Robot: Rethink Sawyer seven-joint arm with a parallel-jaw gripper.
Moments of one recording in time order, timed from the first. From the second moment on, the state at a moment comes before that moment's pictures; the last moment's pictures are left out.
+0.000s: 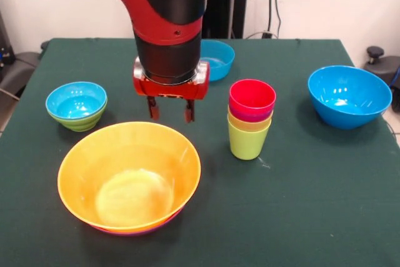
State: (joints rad) arm -0.24 -0.36 -0.14 1.18 0.13 0.95 1.47
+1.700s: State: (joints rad) arm -0.26 -0.52 0.04 1.13 0.05 1.22 1.47
